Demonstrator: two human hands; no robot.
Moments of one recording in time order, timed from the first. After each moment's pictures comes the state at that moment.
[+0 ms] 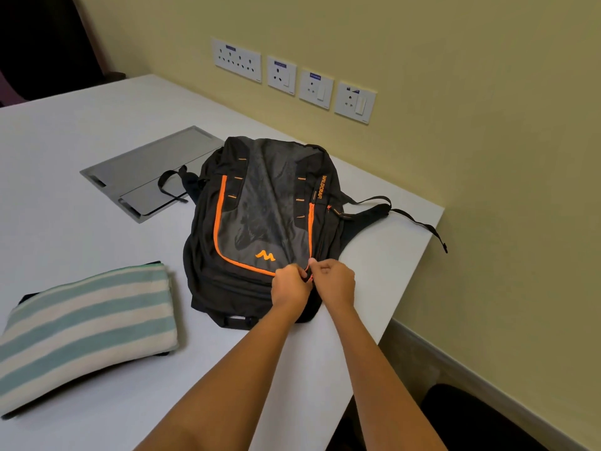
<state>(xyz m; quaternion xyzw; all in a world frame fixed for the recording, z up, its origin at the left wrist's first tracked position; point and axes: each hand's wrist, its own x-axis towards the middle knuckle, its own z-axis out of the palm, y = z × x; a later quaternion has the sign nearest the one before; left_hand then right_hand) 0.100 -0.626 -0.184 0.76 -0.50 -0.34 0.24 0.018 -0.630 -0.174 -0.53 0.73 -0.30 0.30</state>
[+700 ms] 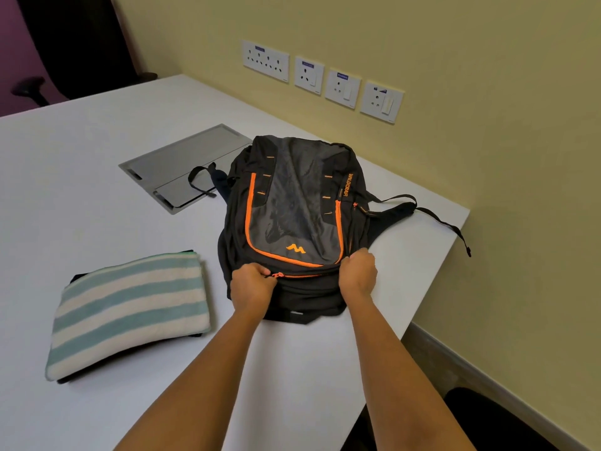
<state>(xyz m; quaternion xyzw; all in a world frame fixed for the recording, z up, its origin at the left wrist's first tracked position) 0.193 -0.582 -0.172 0.82 -0.38 -0.27 0.32 0.030 -0.650 -0.185 -0.51 0.80 -0.25 0.20</state>
